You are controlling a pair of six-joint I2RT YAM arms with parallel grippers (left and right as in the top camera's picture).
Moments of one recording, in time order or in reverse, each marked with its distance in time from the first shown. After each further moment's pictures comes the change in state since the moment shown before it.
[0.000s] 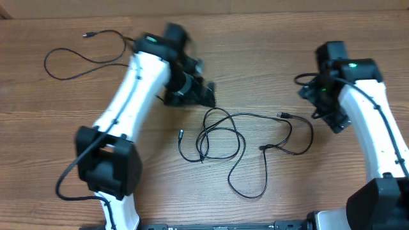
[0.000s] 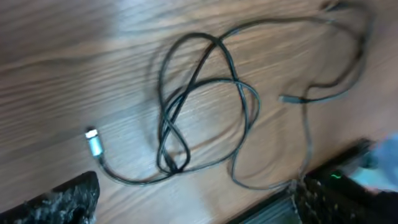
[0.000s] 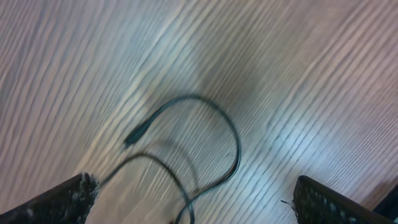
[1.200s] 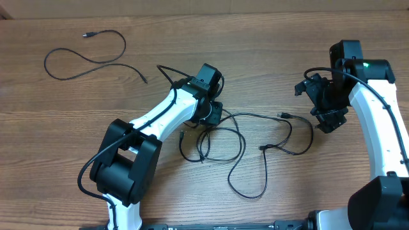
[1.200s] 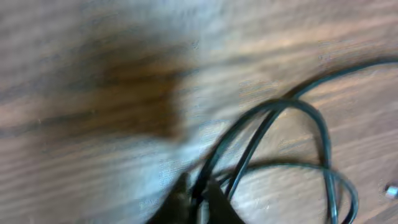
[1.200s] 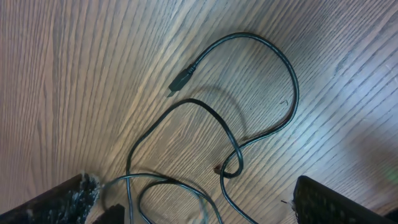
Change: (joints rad) left arm -0.171 -0.001 -0.444 0.615 -0.250 -0.190; right arm -0.072 0.000 0.000 0.023 -0.338 0.000
